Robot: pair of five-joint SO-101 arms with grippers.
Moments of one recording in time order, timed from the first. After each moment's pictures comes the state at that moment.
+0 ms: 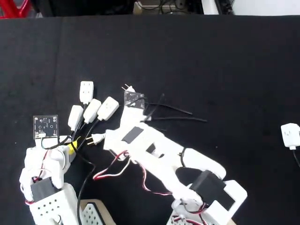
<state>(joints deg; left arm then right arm) -30.2 -103.6 96.3 61.5 -21.9 -46.5 -4.6 46.5 38.6 -54.9</state>
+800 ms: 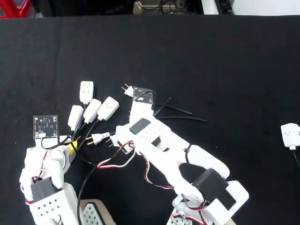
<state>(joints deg) -30.2 -103.6 96.3 61.5 -21.9 -41.6 -5.4 44.4 47.3 -50.0</state>
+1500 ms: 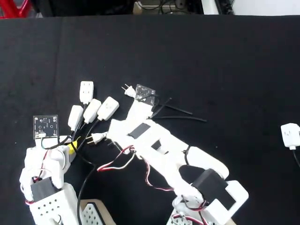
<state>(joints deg) -30.2 -103.6 96.3 61.5 -21.9 -42.4 -5.4 48.1 31.1 -59.5</state>
